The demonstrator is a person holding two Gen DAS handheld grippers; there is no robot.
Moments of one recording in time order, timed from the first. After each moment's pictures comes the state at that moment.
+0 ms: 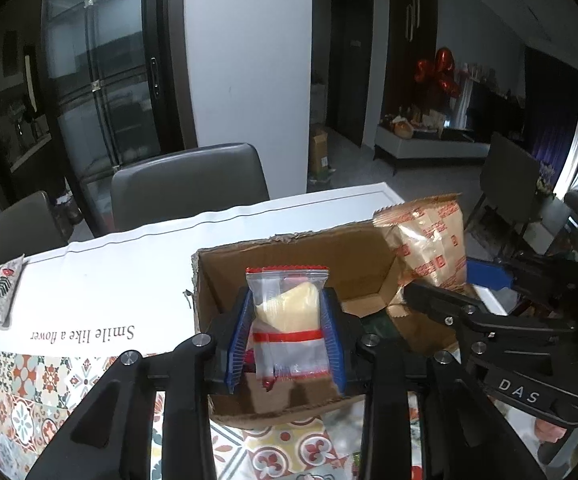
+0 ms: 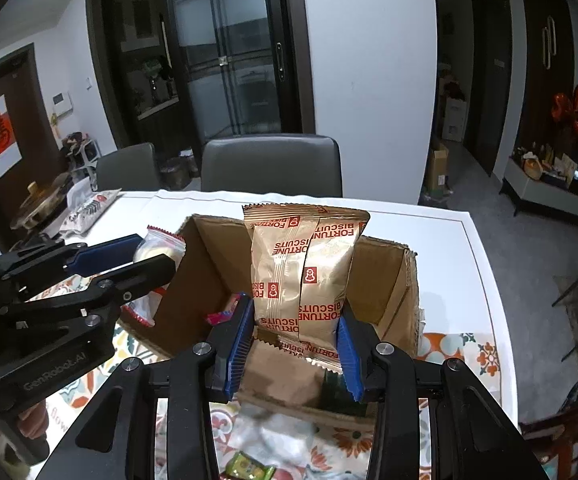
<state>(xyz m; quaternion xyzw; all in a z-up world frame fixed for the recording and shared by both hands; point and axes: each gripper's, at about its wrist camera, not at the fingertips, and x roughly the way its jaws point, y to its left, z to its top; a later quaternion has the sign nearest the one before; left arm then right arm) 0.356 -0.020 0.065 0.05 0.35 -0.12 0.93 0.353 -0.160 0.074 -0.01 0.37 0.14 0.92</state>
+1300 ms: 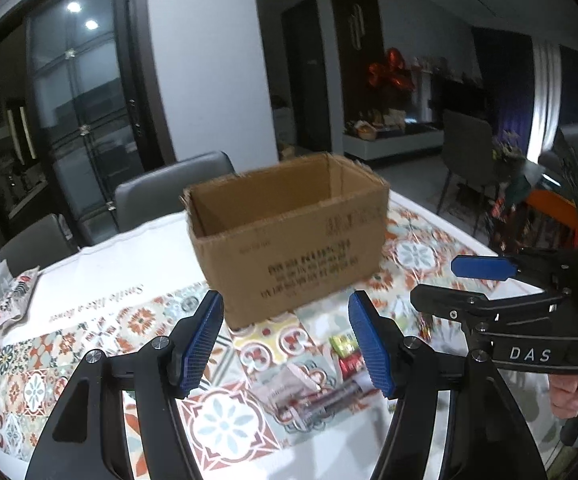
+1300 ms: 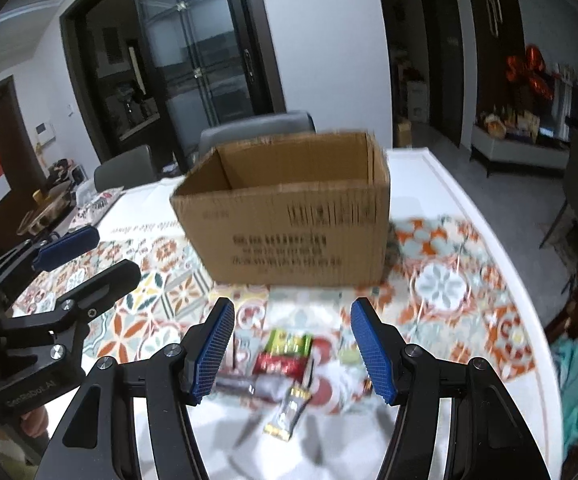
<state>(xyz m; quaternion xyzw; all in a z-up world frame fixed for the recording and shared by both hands) 0.172 -0.006 0.035 0.11 0.29 -0.18 0.93 0.182 -0.160 0.031 0.07 0.37 0.09 0.92</state>
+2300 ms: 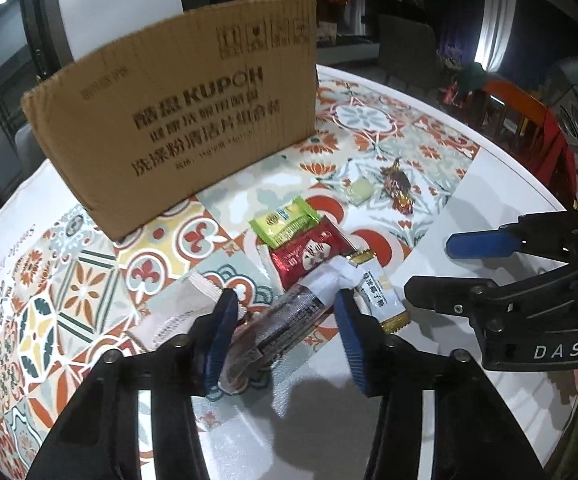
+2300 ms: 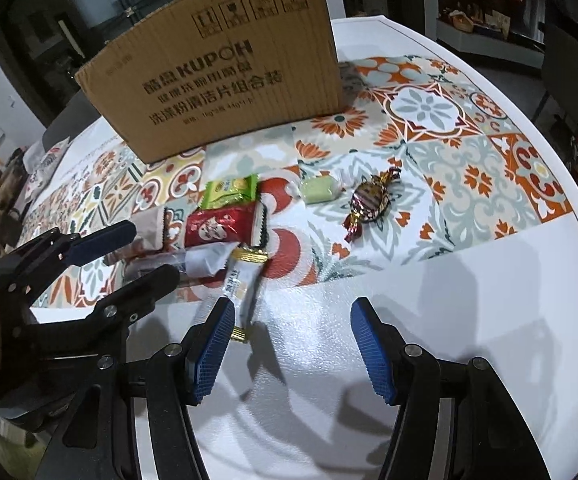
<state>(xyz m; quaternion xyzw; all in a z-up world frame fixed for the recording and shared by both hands) 0.189 -0.040 -0.086 0.17 0.42 -0.29 0.84 0.166 -0.171 -0.084 0.12 0.52 0.03 0.85</state>
